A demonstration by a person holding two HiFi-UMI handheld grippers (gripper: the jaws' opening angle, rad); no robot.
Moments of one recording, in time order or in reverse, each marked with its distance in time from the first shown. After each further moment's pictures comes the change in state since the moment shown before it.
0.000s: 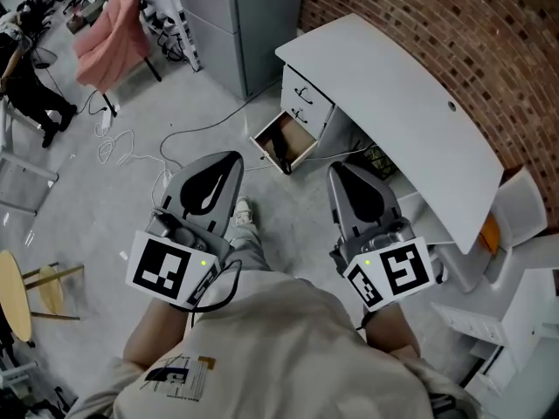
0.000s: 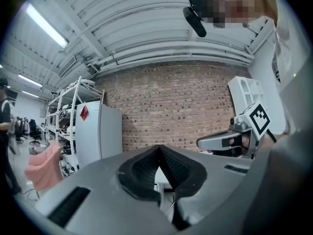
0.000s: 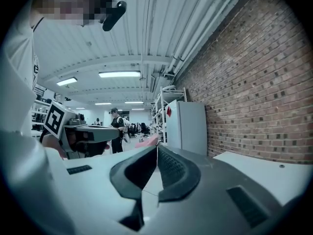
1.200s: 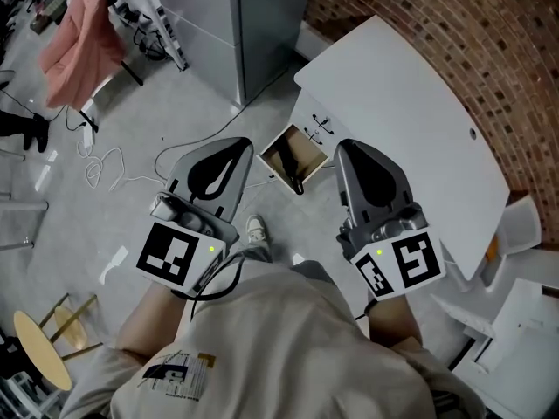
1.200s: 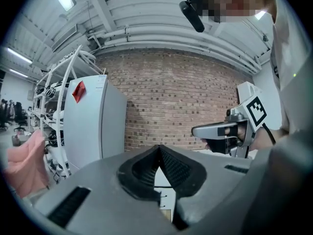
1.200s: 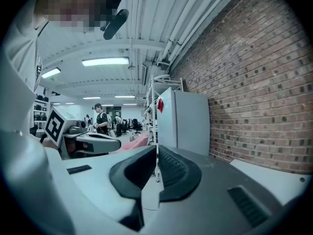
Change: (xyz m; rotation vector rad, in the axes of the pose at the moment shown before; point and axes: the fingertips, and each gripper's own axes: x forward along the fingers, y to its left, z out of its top) left arm 0.214 0.295 -0.028 -0.080 0.106 -0.141; right arm 0.348 -0.093 0.042 0.006 0.056 -0.080
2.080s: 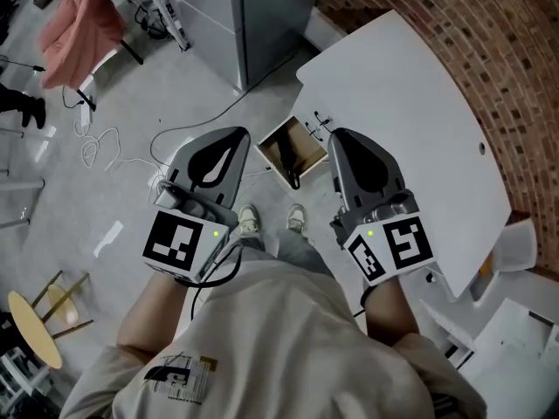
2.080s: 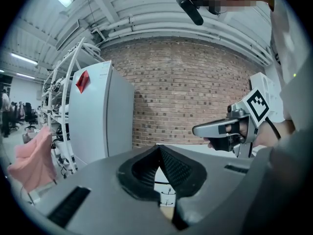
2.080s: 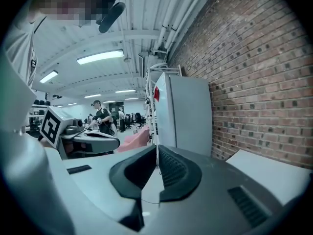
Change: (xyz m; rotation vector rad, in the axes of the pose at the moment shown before) left arm 0.077 0.034 -0.038 -0.016 0.077 0.105; right arm 0.065 -0.067 -0.046 0.050 0.099 0.057
